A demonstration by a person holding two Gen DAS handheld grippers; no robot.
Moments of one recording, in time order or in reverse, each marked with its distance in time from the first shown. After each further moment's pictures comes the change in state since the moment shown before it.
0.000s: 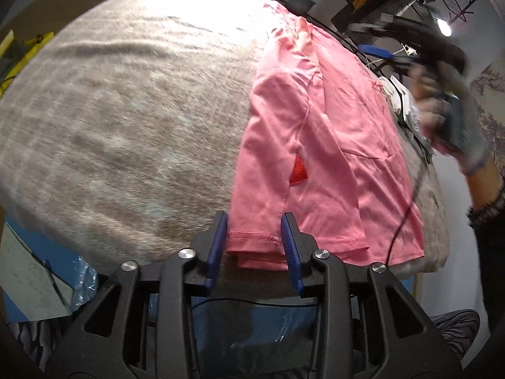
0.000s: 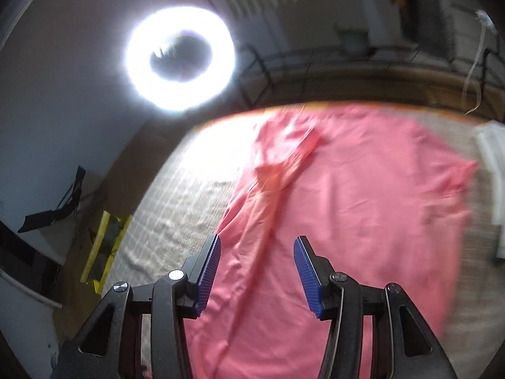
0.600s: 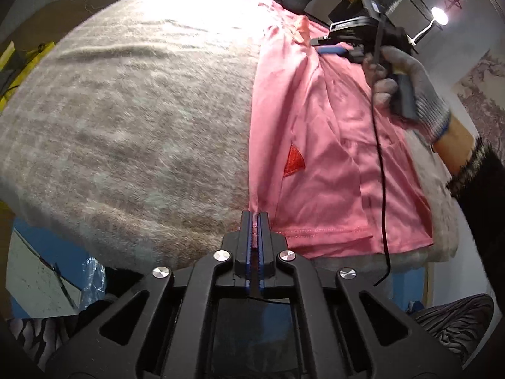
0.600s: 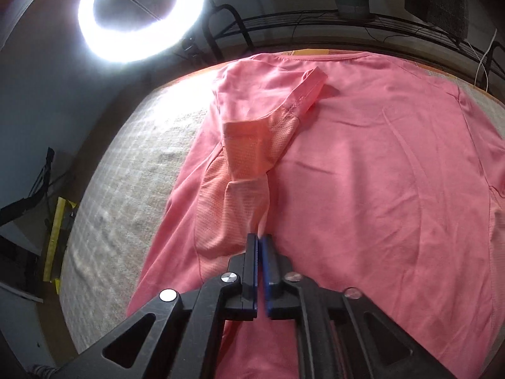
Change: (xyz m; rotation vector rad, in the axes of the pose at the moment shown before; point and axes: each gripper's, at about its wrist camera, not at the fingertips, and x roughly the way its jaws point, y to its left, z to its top) left arm -0.007 -0.007 -0.010 0.042 -0.025 0.040; right arm 0.104 -0.019 0.002 0.011 0.117 -0.115
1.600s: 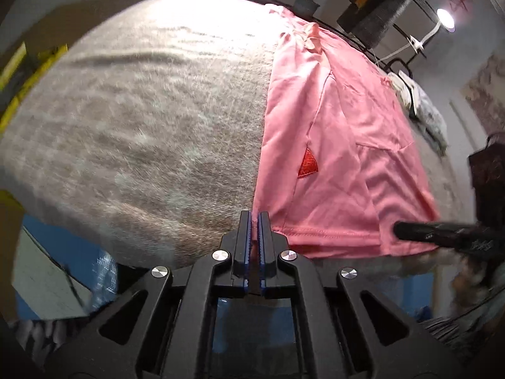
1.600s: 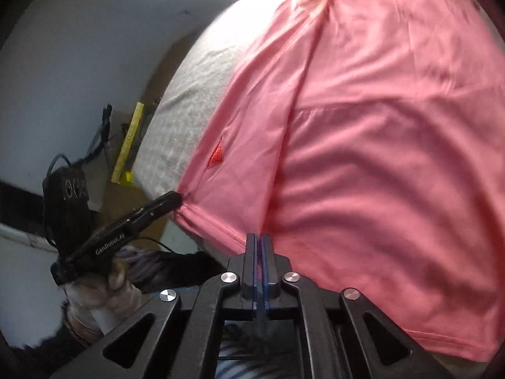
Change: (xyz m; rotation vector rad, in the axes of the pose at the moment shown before) left arm -0.009 0.003 -0.007 0.027 -0.033 0.075; right arm -0.108 0.053 -0.262 0.006 0.222 0.265
